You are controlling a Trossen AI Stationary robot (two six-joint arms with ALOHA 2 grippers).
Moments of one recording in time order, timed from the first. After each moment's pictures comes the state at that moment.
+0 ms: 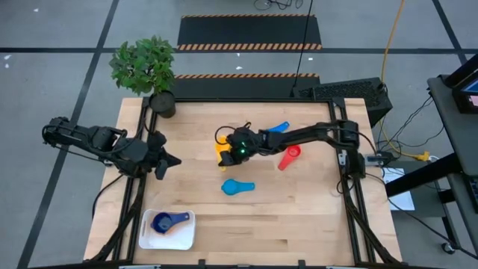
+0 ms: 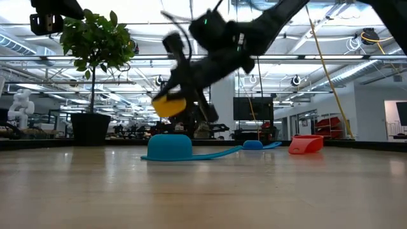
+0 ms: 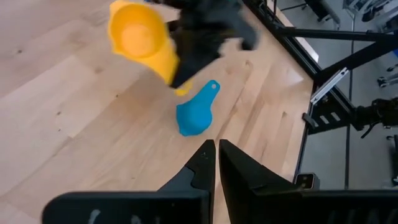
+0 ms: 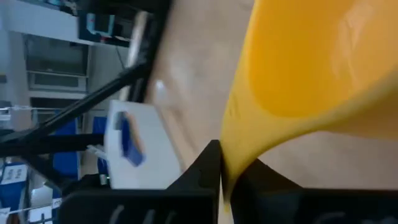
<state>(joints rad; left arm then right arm) -0.31 0.71 0.88 -0.84 -0.25 -0.95 -0.12 2.00 1.26 0.18 -0.39 1.11</state>
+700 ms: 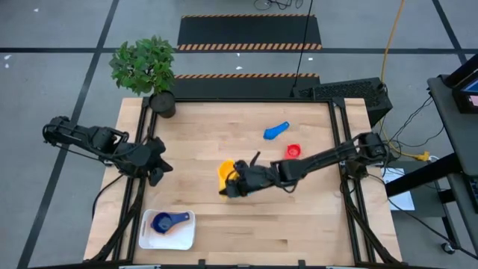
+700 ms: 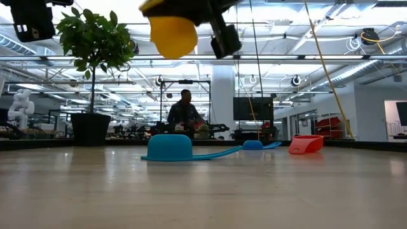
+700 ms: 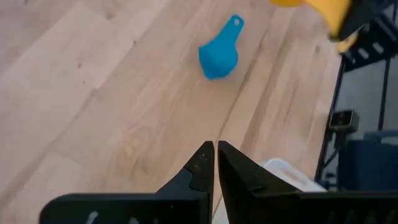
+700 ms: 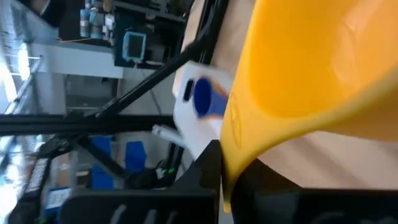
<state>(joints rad) -0.33 0.71 0.88 -1.04 -0.12 -0.88 0.22 1.79 1.26 0.12 0.00 1.44</state>
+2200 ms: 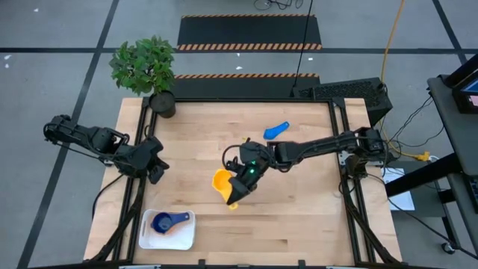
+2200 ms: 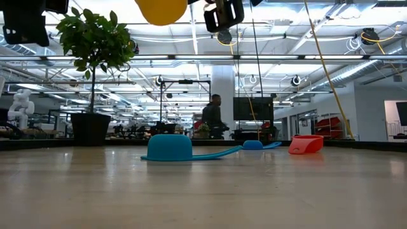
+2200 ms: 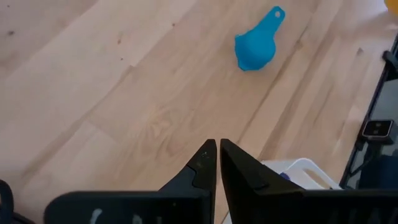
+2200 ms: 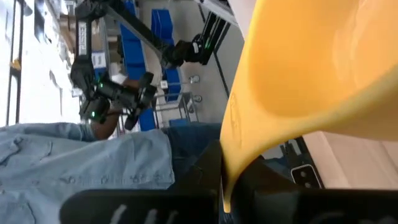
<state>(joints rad) -0.37 0.71 0.87 -1.14 -0.19 -1.03 0.08 1.79 1.39 -0.01 -0.75 1.33</state>
